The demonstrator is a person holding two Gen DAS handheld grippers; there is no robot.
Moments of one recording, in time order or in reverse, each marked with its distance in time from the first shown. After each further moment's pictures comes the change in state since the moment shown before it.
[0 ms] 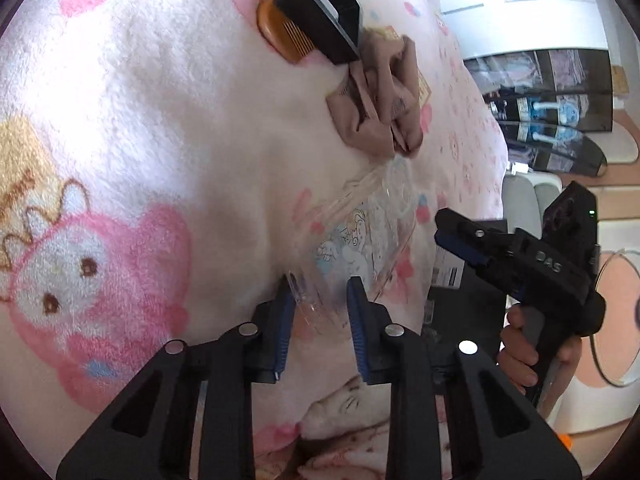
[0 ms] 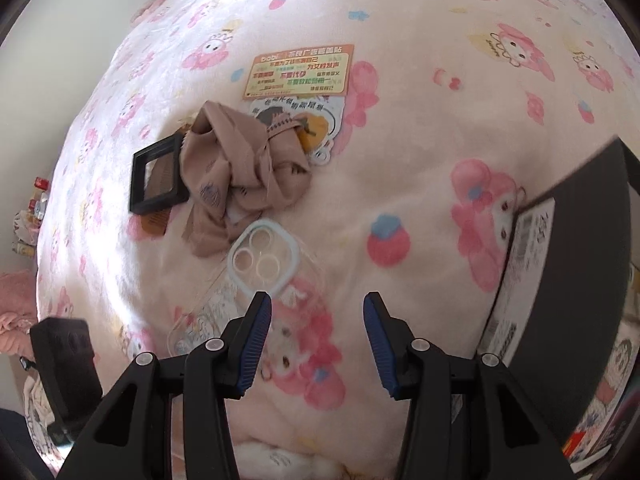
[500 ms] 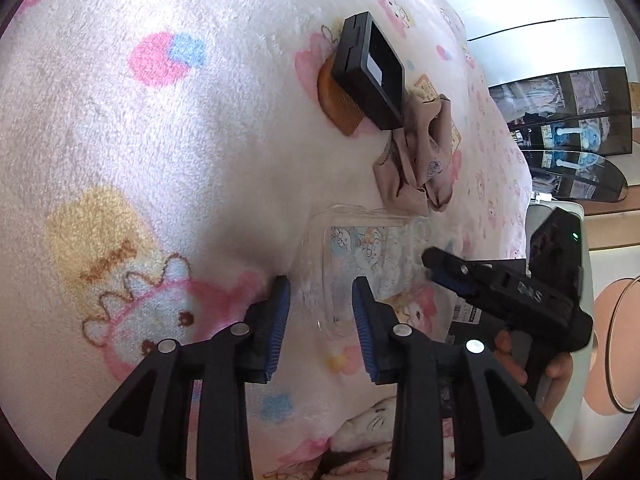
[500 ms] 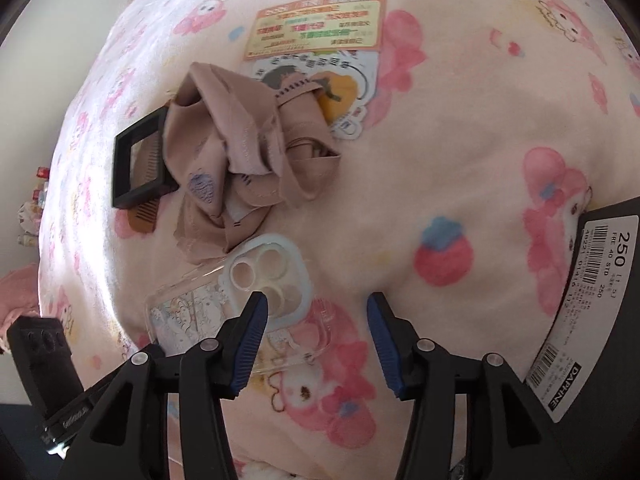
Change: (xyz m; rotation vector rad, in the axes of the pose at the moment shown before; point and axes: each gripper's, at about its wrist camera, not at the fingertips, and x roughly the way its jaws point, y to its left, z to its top) left arm -0.017 0.011 0.020 -0.025 -0.076 0.104; right arm 0.041 0.010 0.010 -0.015 0.114 0.089
